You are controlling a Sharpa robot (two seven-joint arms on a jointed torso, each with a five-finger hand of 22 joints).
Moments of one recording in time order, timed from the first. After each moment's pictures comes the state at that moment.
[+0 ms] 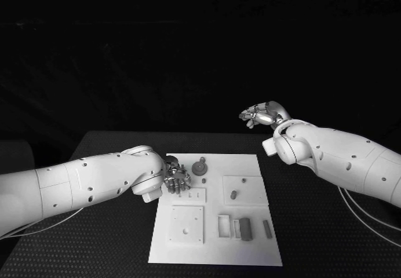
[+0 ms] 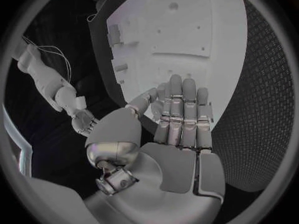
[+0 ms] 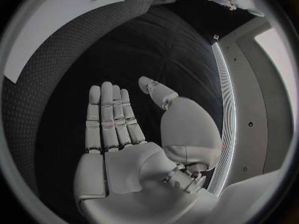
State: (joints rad) left arm 1.35 -0.63 -0.24 1.37 -0.82 -0.06 -0.56; left_hand 0.86 0.09 0.57 -0.26 0.30 1.09 0.08 0.30 0.72 1.29 0.02 0.50 0.45 1.02 -0.01 0.93 0.53 0.01 0.73 -0.08 0.58 1.31; right arm 1.29 -0.56 -0.03 1.03 -0.51 -0.45 0.13; right_hand 1.02 -0.17 0.63 -0.21 0.26 0.88 0.17 0.28 0.52 0.93 0.14 0.51 0.14 0.87 0.08 0.83 0.44 0.27 0.76 0.16 0.63 1.17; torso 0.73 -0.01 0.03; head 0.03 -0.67
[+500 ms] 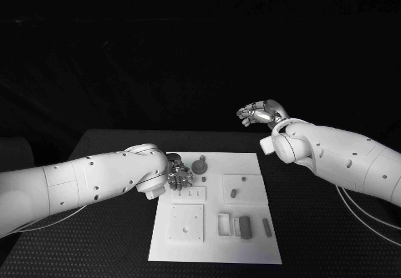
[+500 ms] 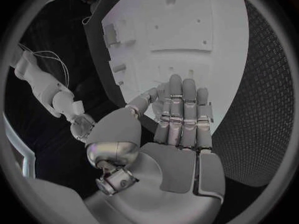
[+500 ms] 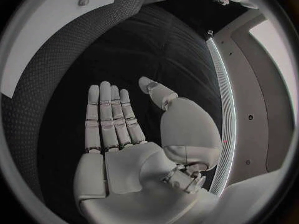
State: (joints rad) left arm 1.35 -0.60 -0.24 1.35 -0.87 -0.06 -0.57; left_hand 0.85 0.10 0.56 -0.26 0.31 1.09 0.08 0.30 0.72 1.29 0.02 0.51 0.46 1.02 -0.01 0.94 0.53 0.01 0.73 -0.07 0.58 1.31; right arm 1.29 -0.57 -0.03 1.05 -0.46 -0.43 0.15; right_hand 1.02 -0.17 0.63 -0.22 0.26 0.88 0.16 0.28 0.51 0.94 0.14 0.47 0.11 0.89 0.10 0.73 0.39 0.27 0.75 0.18 0.56 1.13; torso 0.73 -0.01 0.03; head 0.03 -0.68
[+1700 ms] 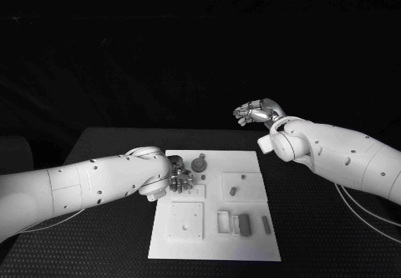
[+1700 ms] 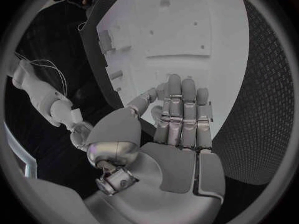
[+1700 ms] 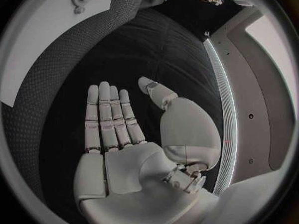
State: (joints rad) left arm 1.32 -0.59 -0.24 1.35 -0.93 -0.05 -0.59; left_hand 0.84 0.10 0.56 -0.26 0.29 1.10 0.07 0.28 0.73 1.31 0.01 0.52 0.46 1.07 -0.04 0.98 0.54 0.01 0.81 -0.08 0.72 1.31; right arm 1.29 -0.56 -0.03 1.06 -0.45 -0.38 0.15; right_hand 1.02 -0.16 0.62 -0.22 0.26 0.87 0.17 0.27 0.51 0.95 0.15 0.45 0.09 0.88 0.11 0.69 0.38 0.26 0.74 0.20 0.52 1.12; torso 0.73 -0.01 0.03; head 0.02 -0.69
